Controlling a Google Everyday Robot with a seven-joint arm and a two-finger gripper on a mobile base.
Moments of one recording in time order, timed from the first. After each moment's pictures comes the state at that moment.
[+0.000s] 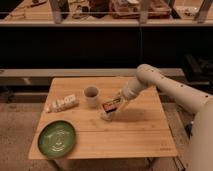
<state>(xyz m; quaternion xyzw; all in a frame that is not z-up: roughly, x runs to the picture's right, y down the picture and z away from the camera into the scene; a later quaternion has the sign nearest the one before) 0.073 0.068 0.832 -0.28 -0.30 -0.04 0.91</state>
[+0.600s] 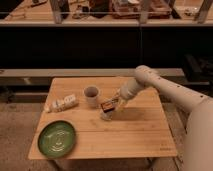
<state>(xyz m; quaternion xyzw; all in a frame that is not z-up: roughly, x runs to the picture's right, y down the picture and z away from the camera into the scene) 0.067 0.073 0.850 -0.28 -0.31 -0.02 0.91</state>
